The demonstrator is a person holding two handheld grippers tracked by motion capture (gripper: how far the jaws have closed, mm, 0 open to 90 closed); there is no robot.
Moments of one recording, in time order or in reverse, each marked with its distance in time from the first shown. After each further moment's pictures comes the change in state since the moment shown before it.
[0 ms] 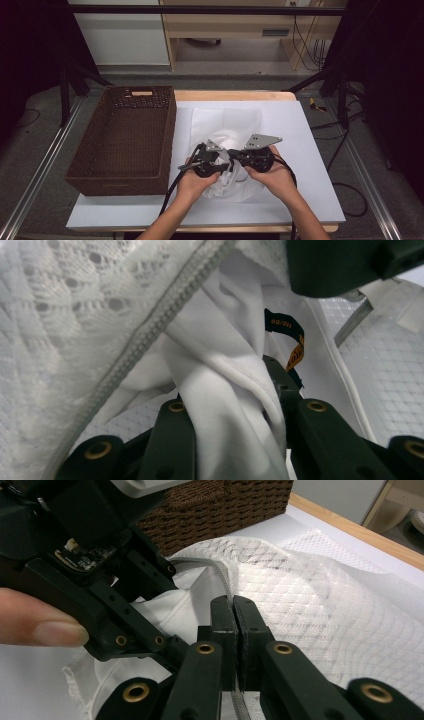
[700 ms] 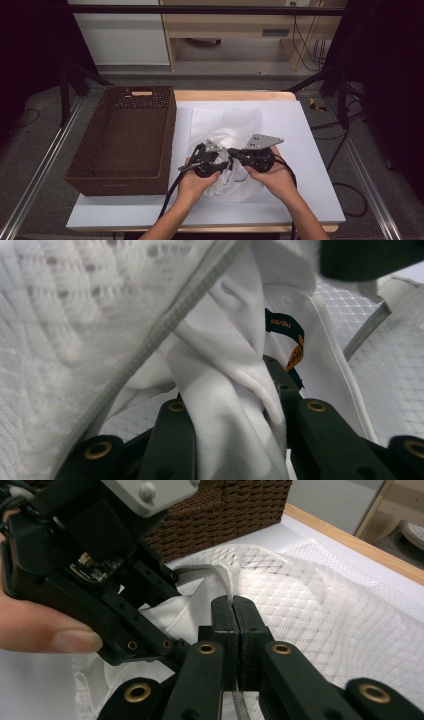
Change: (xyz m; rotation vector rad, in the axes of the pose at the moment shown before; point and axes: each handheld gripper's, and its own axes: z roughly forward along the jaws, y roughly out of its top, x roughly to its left) left arm 0.002 -0.005 0.005 -0.043 0.031 -0.006; right arm 0.001 0.001 -0.002 -0.031 -0.014 -0.016
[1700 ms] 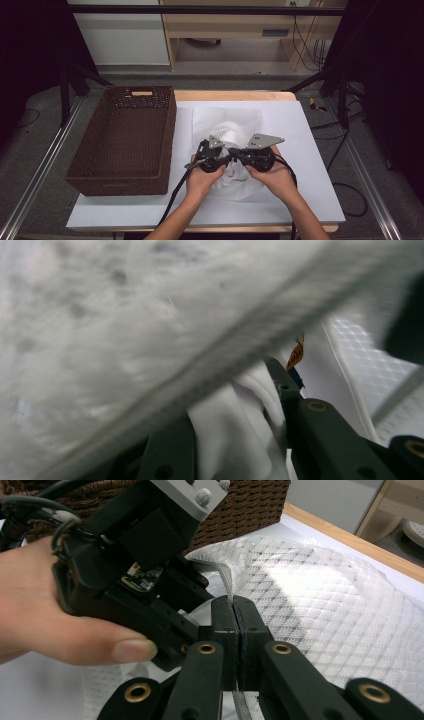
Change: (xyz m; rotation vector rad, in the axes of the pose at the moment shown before) left arm 0.005 0.008 0.023 -0.099 0.049 -0.052; right arm -0.003 -0.002 0.001 -0.003 0.004 0.012
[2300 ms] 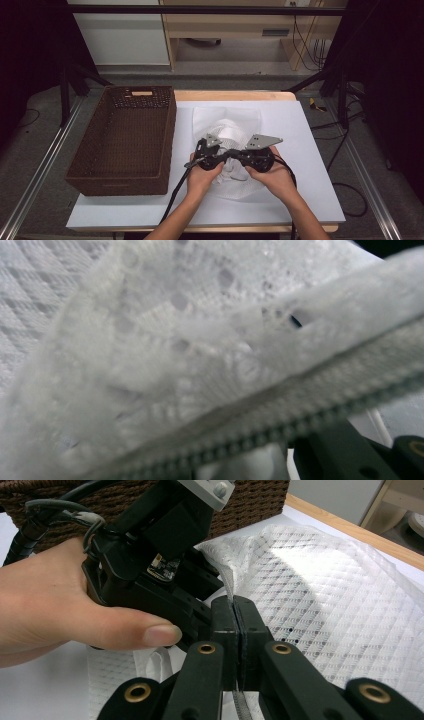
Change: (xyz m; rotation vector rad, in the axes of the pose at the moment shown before) left arm 0.012 -0.005 0.013 -0.045 0.023 -0.020; right arm -0.002 -0.005 0.004 0.019 0.005 0.006
